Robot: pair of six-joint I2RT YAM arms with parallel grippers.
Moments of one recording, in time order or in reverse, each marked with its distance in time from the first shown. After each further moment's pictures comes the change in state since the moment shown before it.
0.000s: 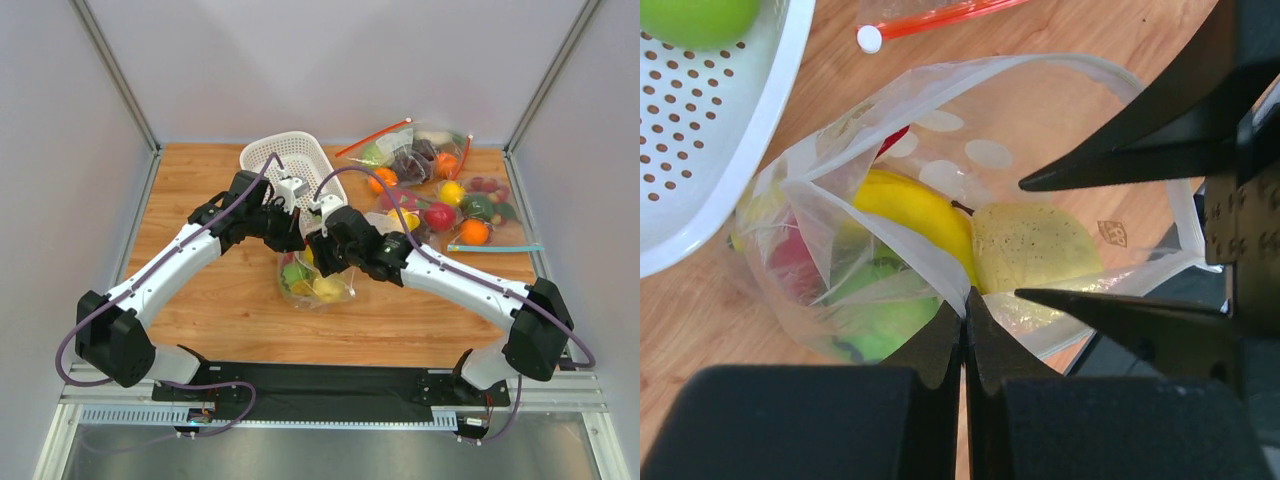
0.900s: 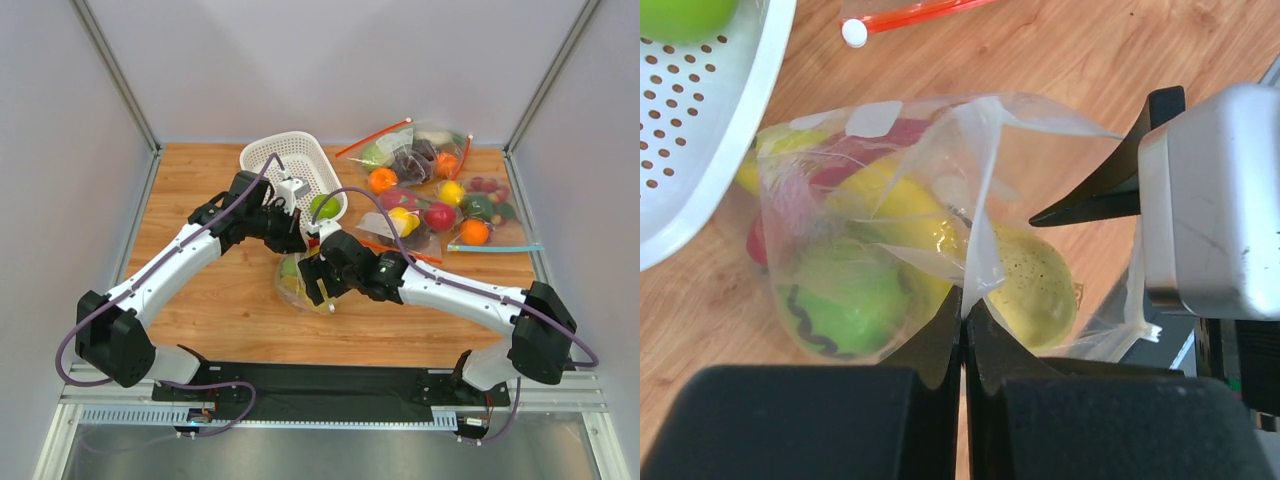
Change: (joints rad) left arm 0.000 0.000 0.000 -0.008 0.023 -0.003; right arm 0.099 -0.014 -0.106 -0.012 -0.004 0.135
